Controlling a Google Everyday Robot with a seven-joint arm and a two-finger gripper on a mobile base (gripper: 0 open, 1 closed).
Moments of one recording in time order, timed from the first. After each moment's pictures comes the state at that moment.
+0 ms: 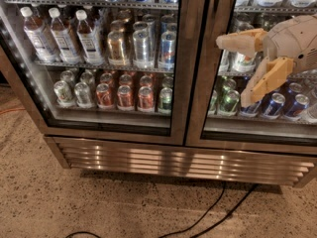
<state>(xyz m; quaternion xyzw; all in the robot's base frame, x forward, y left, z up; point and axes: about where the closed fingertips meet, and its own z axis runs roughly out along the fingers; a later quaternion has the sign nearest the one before) 0.474 -0.136 0.988 -0.58 0.59 0.39 0.40</state>
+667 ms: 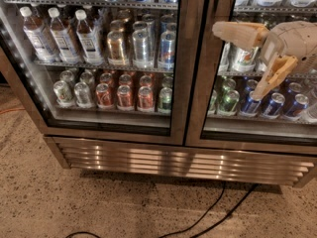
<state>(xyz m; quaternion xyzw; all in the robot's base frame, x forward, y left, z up) 0.471 -0.137 1.015 -0.56 0.45 0.50 0.48</state>
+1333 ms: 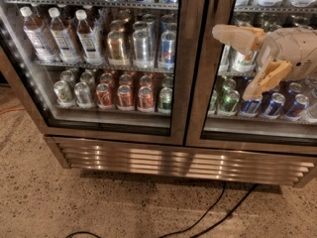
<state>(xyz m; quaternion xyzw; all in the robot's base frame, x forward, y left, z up) 0.473 -0.132 1.012 -0.53 0.47 0.50 0.51</state>
